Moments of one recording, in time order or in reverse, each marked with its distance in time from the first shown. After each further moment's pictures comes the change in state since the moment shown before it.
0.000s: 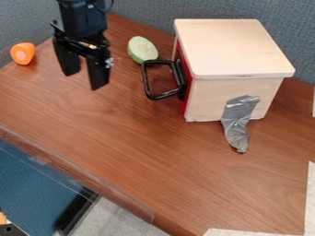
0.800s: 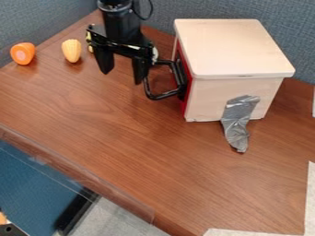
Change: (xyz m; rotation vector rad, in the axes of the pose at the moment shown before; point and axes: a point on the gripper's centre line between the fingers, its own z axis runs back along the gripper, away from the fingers) arm 0.055 -0.018 -0.018 0.050 -0.135 0.177
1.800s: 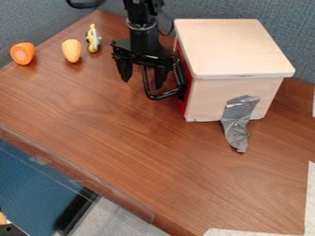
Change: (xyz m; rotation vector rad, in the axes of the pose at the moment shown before) arm 0.037 -0.006 -0.042 0.038 -0.037 0.163
